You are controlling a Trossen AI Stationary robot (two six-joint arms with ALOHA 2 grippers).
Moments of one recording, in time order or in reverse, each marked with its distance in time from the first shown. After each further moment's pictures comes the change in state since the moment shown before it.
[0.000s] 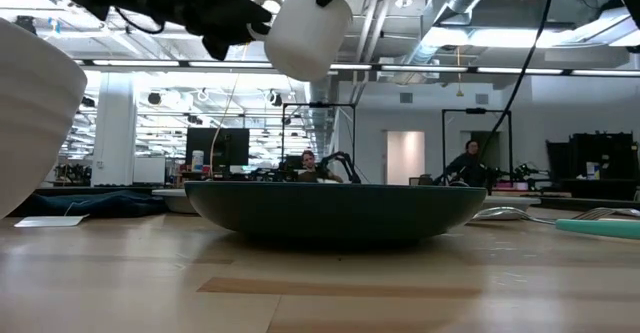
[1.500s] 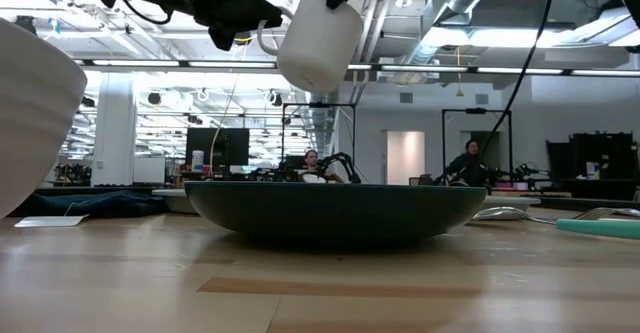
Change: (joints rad) left arm 0.000 0.006 0.073 -0.074 -0.029 0.011; right arm -0.001 -0.002 -0.002 -0.043 0.005 0.033
